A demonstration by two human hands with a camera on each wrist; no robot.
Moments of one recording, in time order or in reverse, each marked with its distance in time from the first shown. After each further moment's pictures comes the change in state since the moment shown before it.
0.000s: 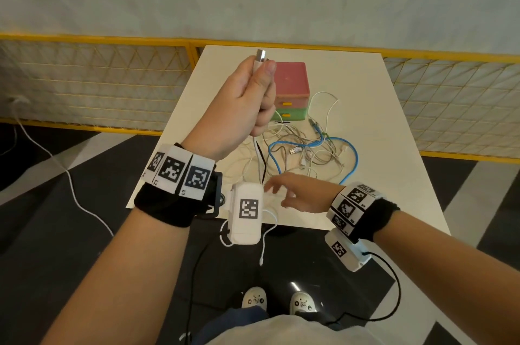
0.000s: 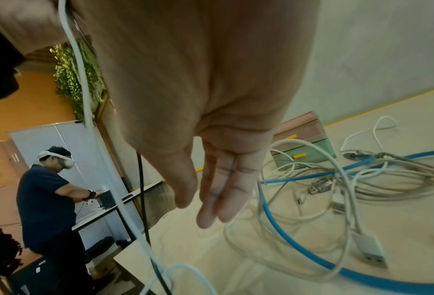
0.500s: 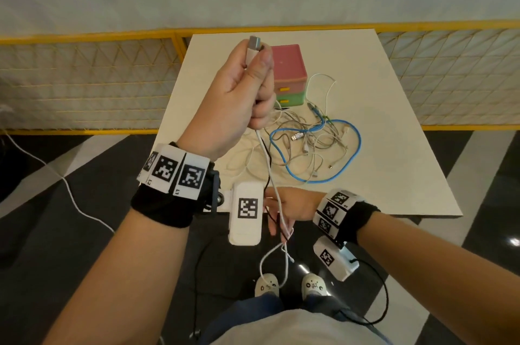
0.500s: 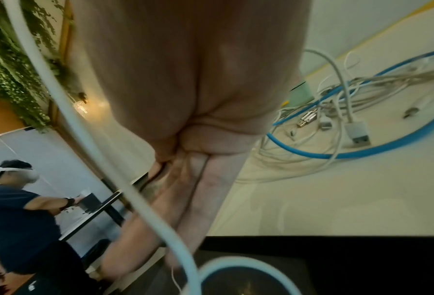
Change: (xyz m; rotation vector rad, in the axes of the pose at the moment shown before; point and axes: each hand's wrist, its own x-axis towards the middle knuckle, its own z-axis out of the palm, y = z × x) left_hand -0.002 -0.009 -0.014 -0.153 -0.107 0.037; right_hand 0.022 -0.019 0.054 0.670 -0.146 0.107
